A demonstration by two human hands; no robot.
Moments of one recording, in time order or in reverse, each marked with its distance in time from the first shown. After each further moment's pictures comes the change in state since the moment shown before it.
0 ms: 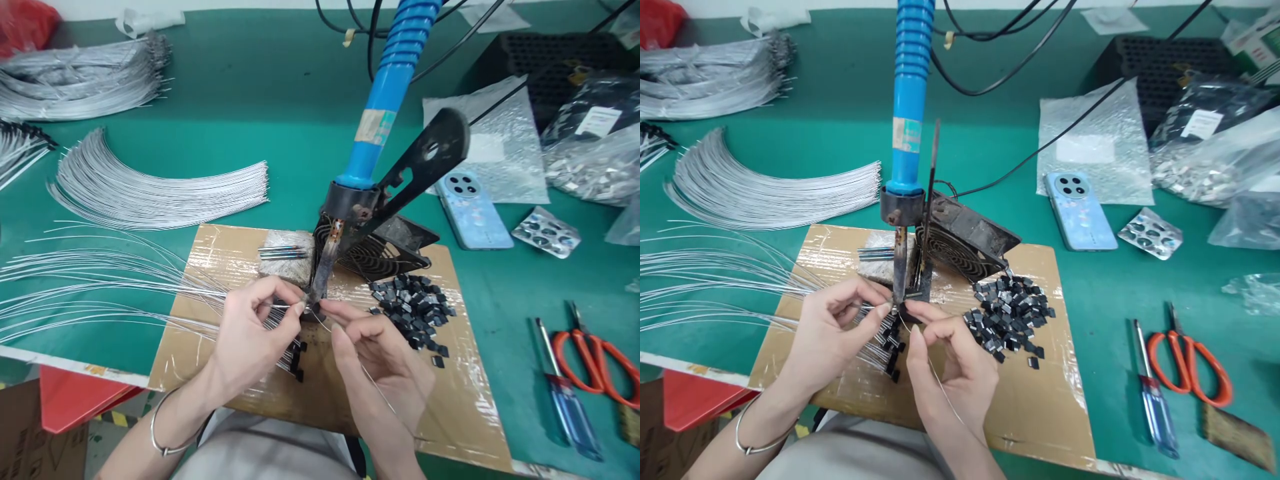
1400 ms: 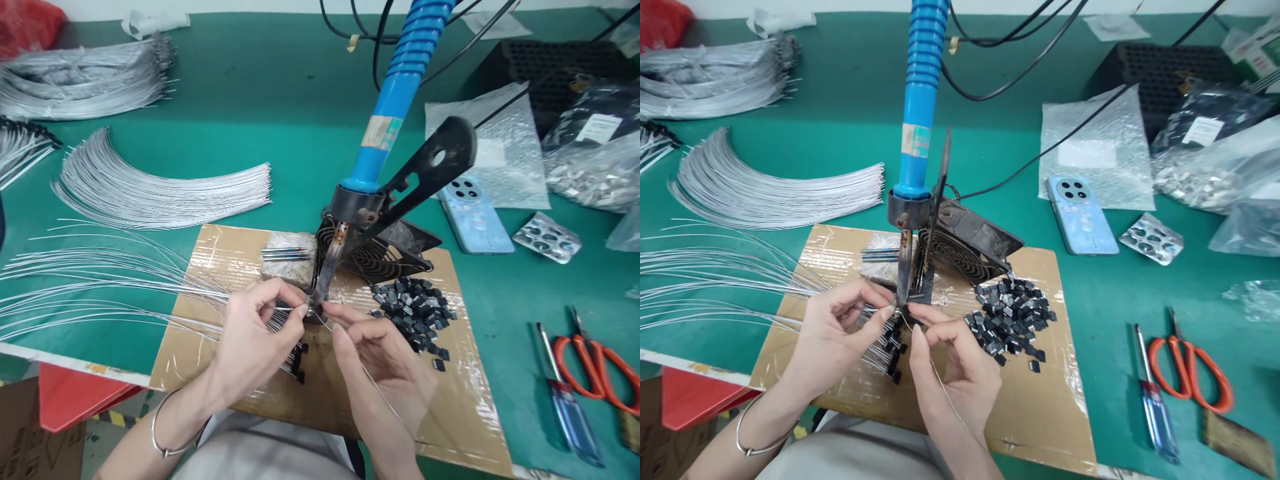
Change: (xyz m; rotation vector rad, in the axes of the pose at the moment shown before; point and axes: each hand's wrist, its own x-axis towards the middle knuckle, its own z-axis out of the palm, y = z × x) left_hand -0.002 0.004 0.001 0.028 0.010 0.004; right_hand 0.000 -0.004 0.004 -0.023 0.041 0.031
